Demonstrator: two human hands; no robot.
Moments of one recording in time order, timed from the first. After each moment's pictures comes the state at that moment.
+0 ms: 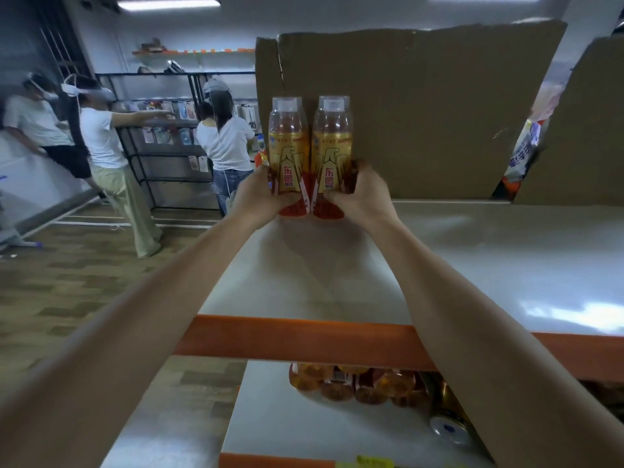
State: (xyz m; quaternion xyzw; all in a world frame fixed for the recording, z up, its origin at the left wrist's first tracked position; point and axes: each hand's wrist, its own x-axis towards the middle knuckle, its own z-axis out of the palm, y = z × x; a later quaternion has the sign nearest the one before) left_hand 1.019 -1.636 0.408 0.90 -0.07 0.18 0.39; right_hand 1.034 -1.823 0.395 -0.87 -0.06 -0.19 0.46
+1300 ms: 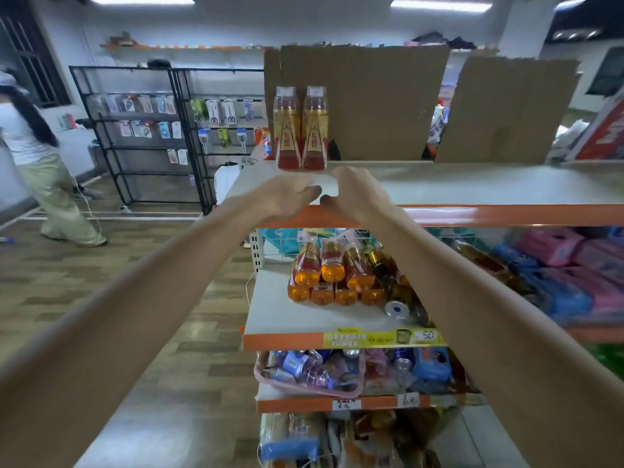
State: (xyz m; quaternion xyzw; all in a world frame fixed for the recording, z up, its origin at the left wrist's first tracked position) left_hand 0.787 -1.651 0.424 0.96 -0.23 0.04 0.18; right_hand 0.780 -1.808 0.413 -0.96 -0.08 -0.19 0.16
